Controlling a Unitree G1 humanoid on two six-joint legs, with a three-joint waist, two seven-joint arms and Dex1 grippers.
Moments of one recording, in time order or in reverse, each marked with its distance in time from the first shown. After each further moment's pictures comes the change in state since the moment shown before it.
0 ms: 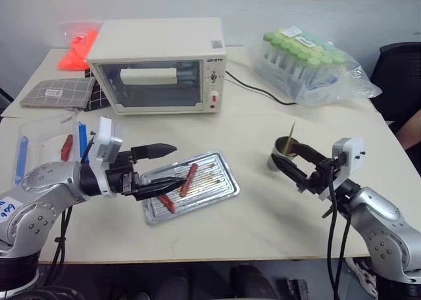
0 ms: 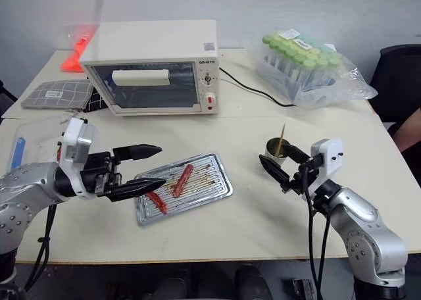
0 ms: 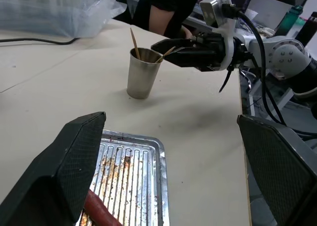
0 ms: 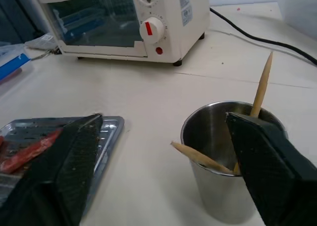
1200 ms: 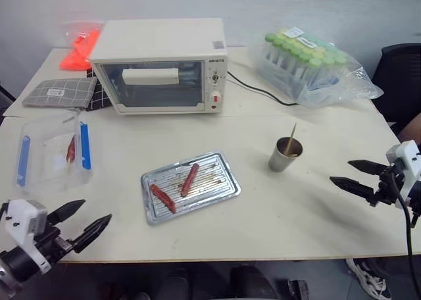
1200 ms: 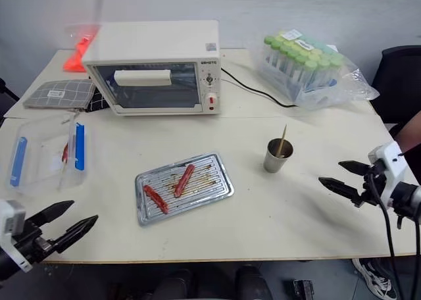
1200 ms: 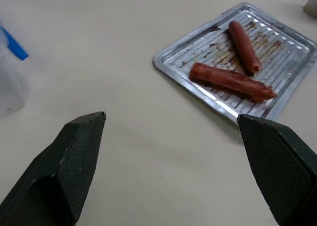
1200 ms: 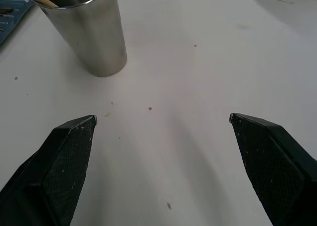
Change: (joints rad) left arm 0.789 -0.240 0.451 -0.099 0.234 -0.195 0.086; right arm 0.053 -0.395 -0.187 0.393 -0.164 -0.028 0.454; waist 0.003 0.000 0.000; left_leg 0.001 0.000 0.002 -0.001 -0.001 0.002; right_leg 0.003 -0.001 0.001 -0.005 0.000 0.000
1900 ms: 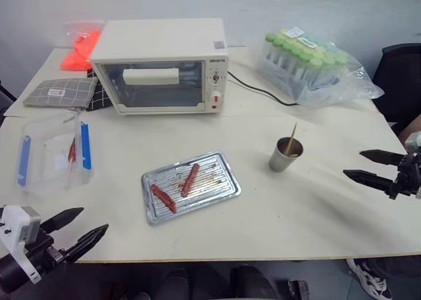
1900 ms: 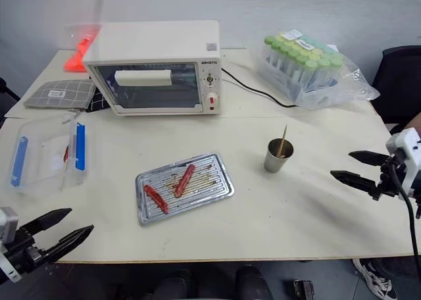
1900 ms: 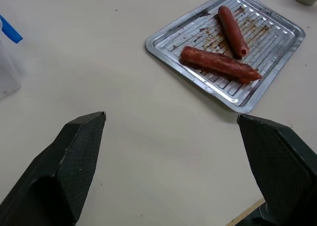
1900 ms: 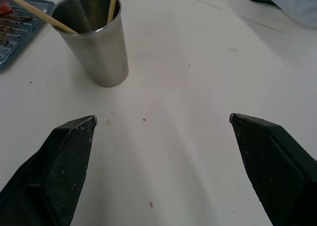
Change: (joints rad) left arm 0.075 0.031 0.086 0.044 0.008 -0.014 -0.071; right arm -0.106 -0.160 0.028 0.182 -0.010 -0.055 0.197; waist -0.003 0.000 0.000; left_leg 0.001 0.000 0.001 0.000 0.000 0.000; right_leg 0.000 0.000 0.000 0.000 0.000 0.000
